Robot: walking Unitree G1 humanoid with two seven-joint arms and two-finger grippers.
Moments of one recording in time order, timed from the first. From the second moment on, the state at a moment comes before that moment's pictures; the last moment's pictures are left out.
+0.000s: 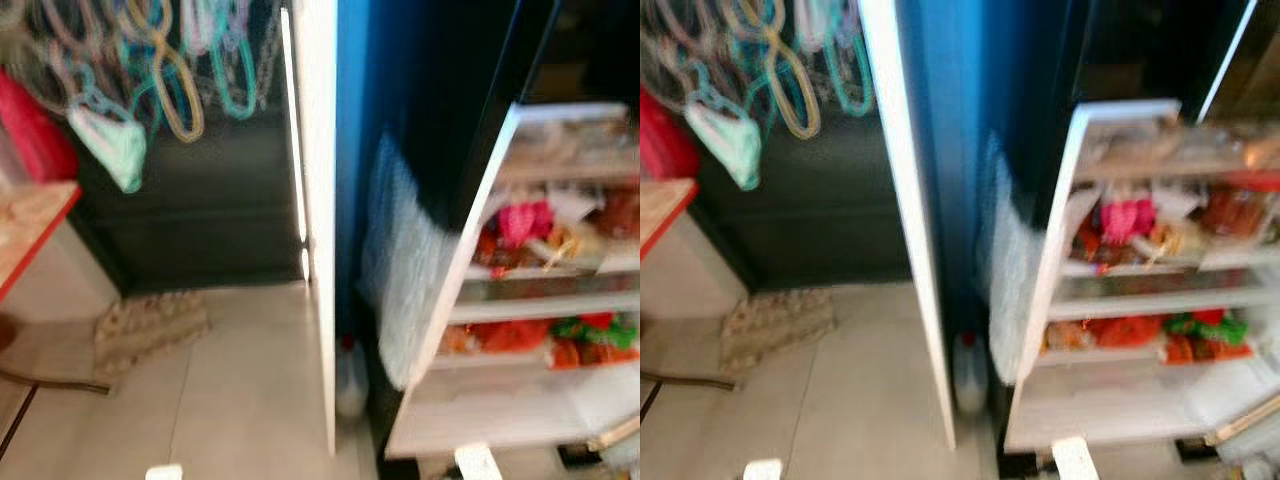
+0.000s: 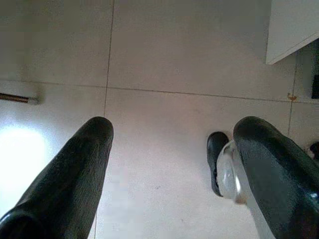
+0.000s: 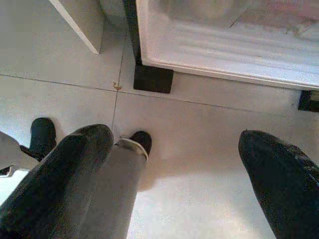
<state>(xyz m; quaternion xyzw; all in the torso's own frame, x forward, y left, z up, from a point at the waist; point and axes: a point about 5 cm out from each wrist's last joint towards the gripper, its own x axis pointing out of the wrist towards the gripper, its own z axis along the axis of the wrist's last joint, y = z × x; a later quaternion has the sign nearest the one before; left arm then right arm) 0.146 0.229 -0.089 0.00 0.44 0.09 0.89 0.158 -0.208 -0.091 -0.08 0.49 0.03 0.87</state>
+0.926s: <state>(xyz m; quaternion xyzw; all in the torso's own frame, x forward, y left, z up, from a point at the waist) 0.143 0.226 -0.091 0.00 0.45 0.09 0.89 0.154 -0.213 -0.092 -0.08 0.50 0.02 0.86</state>
